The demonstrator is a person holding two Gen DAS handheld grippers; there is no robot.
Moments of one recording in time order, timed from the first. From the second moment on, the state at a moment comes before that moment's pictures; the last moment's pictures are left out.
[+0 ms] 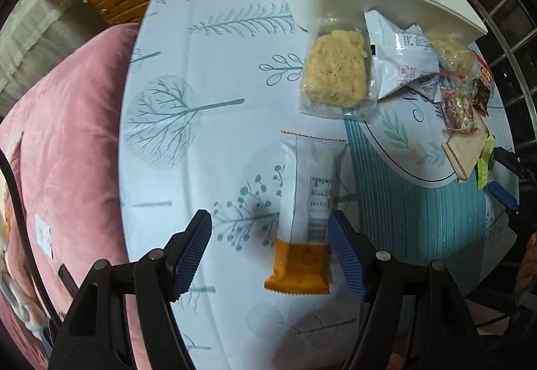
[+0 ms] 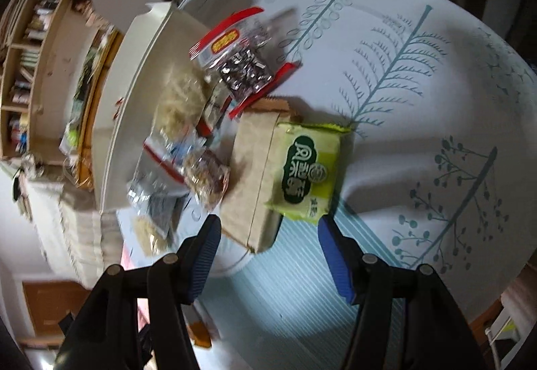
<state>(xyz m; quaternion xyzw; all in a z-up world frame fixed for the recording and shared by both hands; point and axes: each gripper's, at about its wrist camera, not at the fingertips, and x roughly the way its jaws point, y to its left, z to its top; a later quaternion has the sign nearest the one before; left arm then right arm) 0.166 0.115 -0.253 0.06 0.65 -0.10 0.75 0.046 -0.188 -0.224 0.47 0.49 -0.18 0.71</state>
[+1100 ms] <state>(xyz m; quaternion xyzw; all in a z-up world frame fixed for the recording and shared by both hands) 0.192 0.099 -0.311 0.09 0.70 -0.19 0.68 0.046 -0.162 -0.234 0.41 0.50 -0.30 0.70</state>
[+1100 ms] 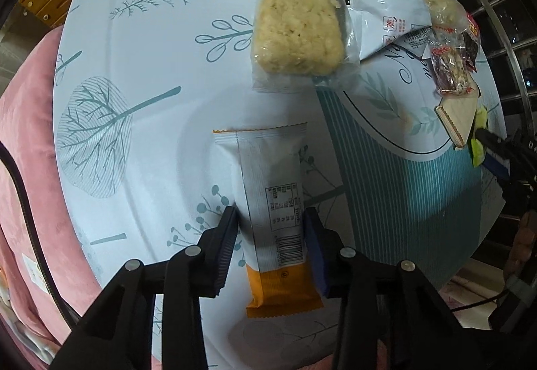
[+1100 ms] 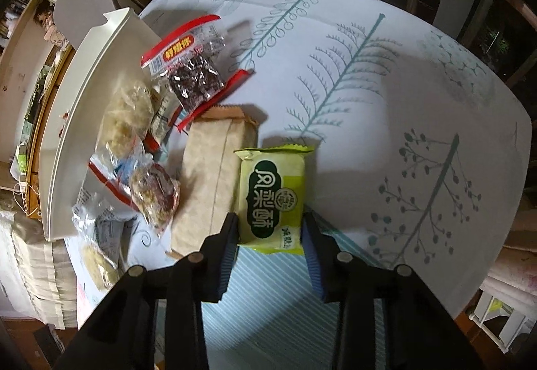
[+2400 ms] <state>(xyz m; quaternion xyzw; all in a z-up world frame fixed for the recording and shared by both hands) 0.260 0.117 -0.158 0.04 0.63 -0.17 0.76 0.118 -0.128 -0.127 0.28 0.52 -0.07 0.80</state>
